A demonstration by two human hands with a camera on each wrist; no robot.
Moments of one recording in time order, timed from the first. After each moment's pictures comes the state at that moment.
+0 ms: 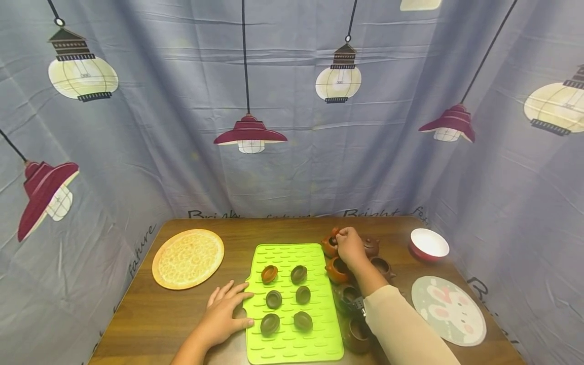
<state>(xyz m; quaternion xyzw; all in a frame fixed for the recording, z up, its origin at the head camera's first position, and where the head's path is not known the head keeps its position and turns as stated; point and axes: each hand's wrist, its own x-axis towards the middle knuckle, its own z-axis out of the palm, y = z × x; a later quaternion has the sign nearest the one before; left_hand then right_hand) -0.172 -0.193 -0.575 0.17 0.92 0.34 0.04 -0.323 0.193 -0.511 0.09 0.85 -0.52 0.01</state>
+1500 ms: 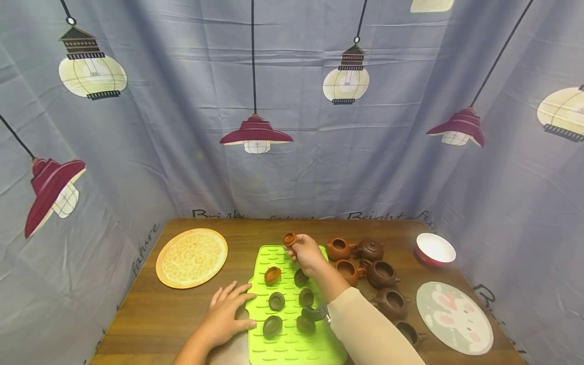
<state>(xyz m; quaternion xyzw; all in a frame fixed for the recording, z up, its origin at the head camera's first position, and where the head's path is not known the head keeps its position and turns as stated) -0.173 -0.194 -0.576 0.17 0.92 0.34 0.04 -0.312 0.070 -0.511 0.03 0.69 -0.71 0.16</state>
